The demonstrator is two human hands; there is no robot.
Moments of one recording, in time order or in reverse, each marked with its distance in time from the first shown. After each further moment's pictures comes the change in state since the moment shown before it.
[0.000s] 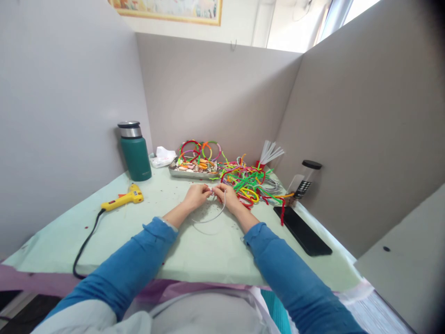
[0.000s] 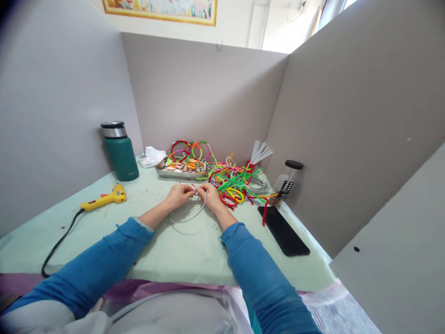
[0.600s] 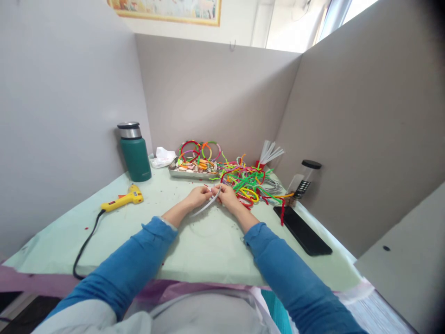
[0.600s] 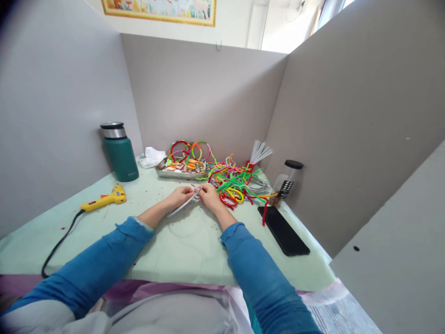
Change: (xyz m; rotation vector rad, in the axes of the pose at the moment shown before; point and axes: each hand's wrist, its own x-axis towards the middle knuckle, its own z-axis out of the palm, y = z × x) left_hand -0.006 0.010 0.000 -0.338 -0.161 -0.203; right_hand 0.001 0.000 0.001 0.086 -0.027 0.059
